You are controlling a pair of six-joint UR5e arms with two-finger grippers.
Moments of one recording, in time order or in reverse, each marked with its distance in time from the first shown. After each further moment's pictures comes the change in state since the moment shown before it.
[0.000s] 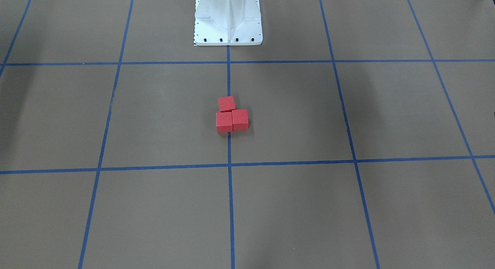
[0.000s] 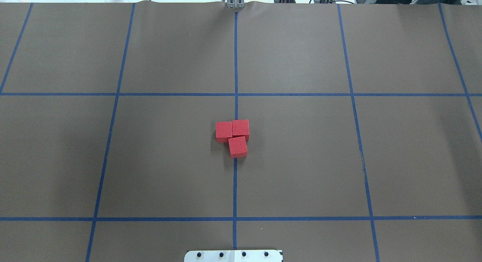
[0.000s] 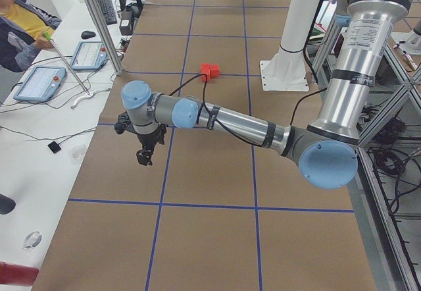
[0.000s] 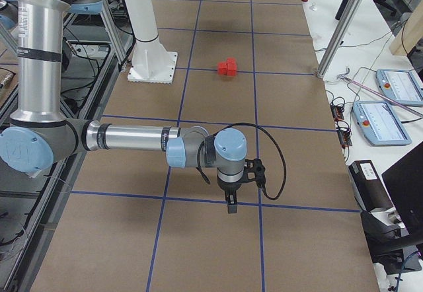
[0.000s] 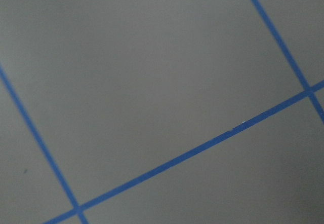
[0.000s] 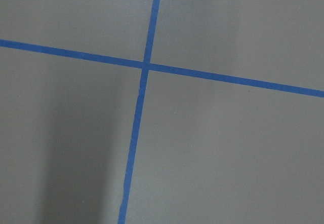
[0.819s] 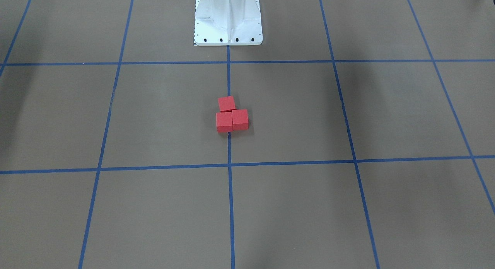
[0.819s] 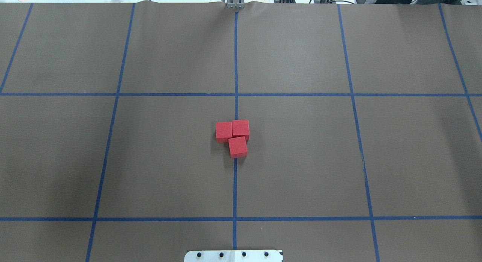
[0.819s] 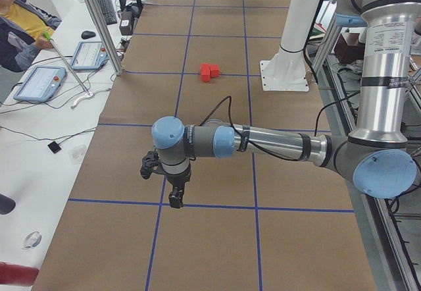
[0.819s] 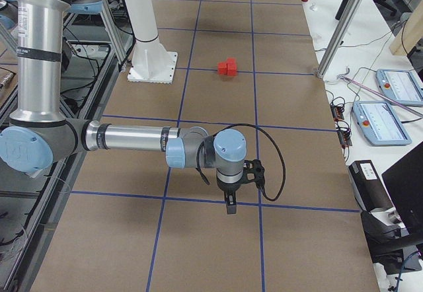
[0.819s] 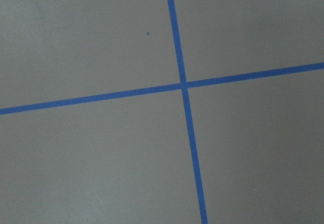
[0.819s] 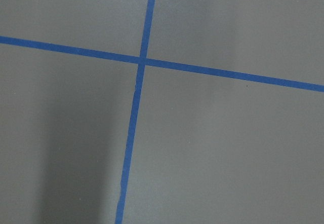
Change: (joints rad) left arm -0.061 0.215 -0.096 0.025 0.105 0.014; right arm 0.000 -0.001 0.000 0.000 0.001 0.006
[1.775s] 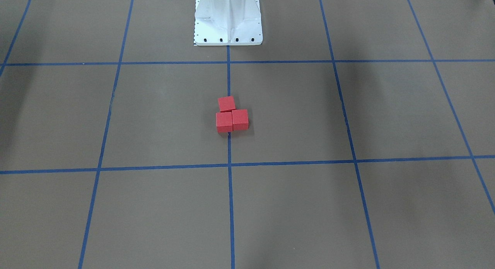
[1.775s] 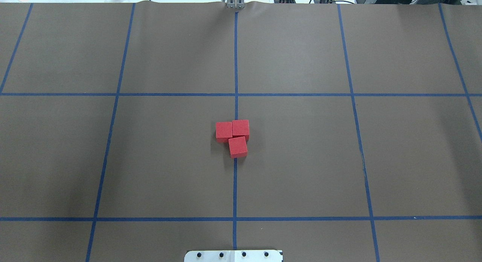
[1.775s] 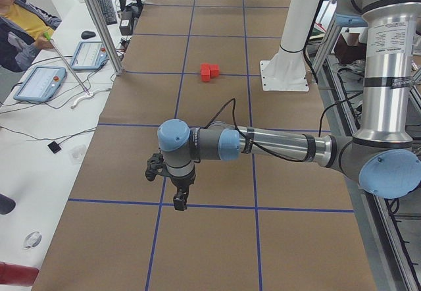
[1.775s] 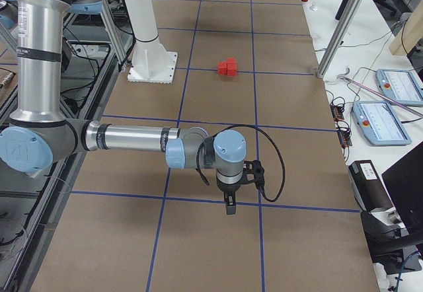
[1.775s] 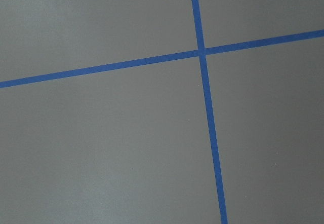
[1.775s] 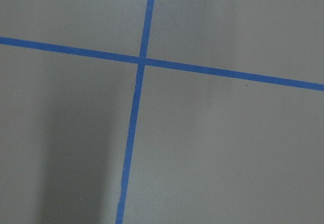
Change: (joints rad) left arm 0.009 0.018 0.002 -0.026 0.007 0.005; right arm 0.000 -0.001 -0.005 0.000 0.000 0.002
